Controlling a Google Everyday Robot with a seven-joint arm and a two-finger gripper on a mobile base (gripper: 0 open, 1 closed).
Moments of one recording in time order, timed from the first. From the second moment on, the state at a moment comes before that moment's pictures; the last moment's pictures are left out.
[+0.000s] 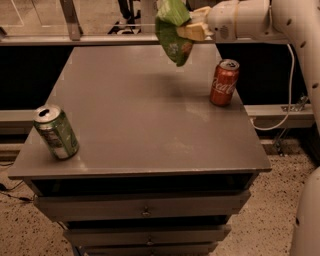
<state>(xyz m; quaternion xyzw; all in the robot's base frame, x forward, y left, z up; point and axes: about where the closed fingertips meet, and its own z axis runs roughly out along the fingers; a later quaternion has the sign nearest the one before) 0.745 -0.089 1.003 -0.49 0.61 0.23 0.57</state>
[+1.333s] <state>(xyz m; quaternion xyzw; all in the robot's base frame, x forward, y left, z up) 0.737 -0.134 0.969 -0.59 0.64 0.16 0.46</state>
